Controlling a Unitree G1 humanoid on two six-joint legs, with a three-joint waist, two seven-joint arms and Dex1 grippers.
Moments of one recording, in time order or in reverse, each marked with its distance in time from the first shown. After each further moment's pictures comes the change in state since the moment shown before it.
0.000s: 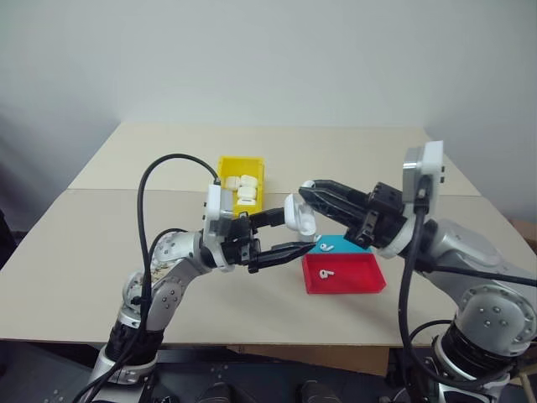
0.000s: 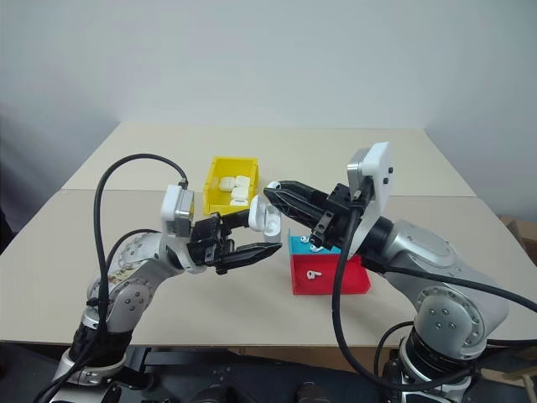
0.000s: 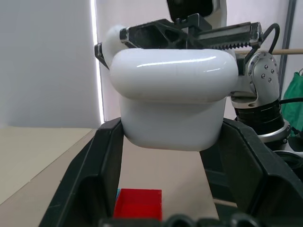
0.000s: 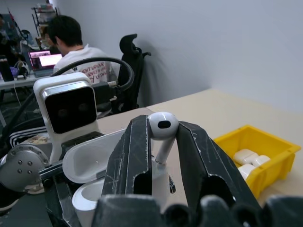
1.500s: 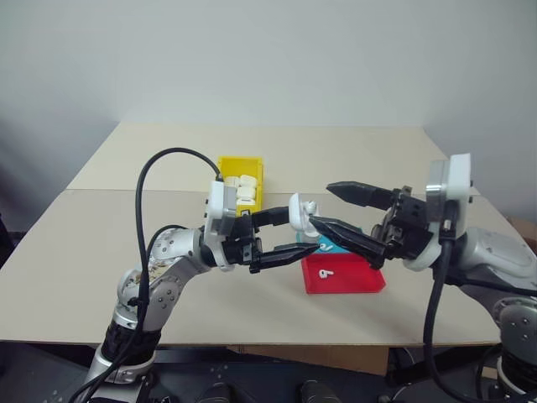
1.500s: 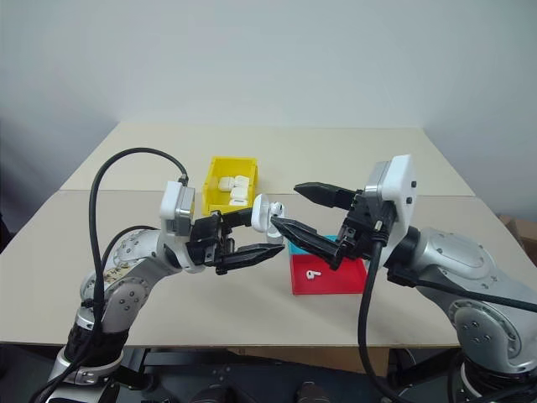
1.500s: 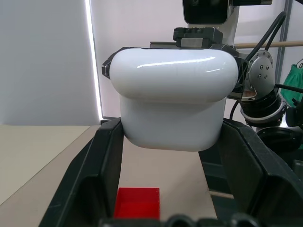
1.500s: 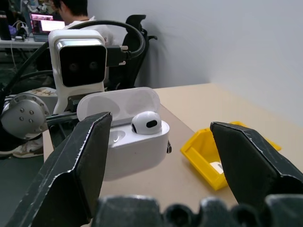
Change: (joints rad) left arm -0.010 0.021 0.020 -0.076 0.004 0.044 0.028; right arm 0.150 -0.388 0.083 0.064 0.136 -0.355 0.053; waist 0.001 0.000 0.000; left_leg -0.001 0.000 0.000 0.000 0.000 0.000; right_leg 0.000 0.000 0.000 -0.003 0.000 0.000
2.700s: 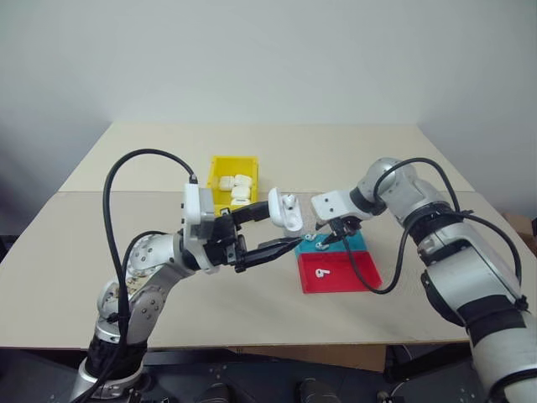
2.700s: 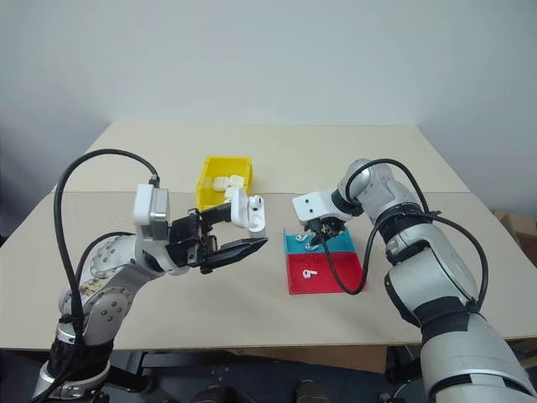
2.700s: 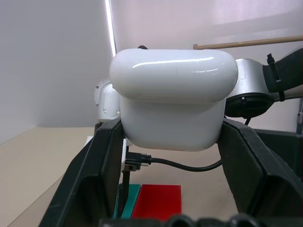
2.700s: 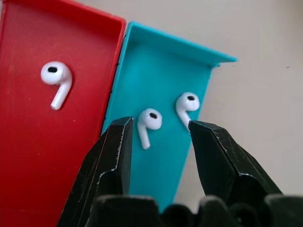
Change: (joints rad) left arm 0.082 0.028 0.075 -0.084 0.011 -0.035 0.051; right arm -0.886 0.198 0.839 1.775 -1.269 -1.127 0.860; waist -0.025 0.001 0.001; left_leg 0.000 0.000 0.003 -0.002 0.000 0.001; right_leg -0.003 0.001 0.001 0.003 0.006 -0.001
